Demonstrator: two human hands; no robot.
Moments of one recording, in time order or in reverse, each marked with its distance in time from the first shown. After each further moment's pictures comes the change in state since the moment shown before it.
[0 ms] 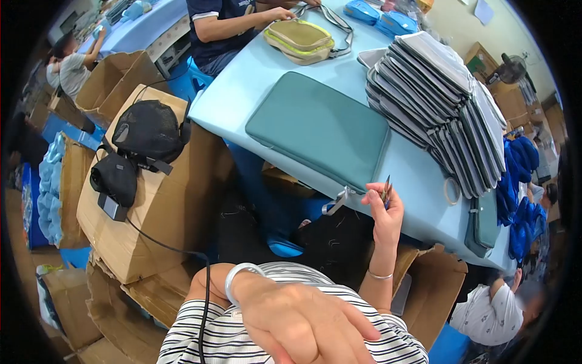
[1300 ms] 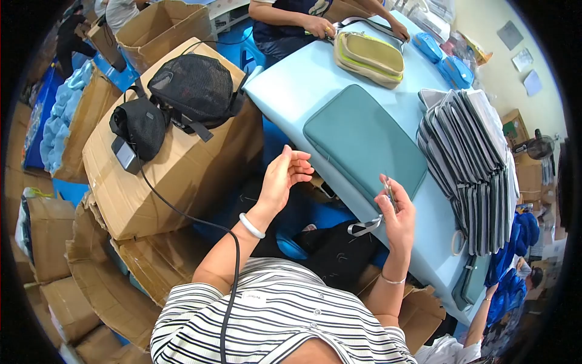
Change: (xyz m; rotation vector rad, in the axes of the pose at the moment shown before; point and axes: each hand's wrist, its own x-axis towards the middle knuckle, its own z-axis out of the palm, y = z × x) left_hand -0.150 0.061 -0.131 0.630 1.540 -0.273; right_hand 0.048 -0.008 0.053 -0.304 -0.314 -0.057
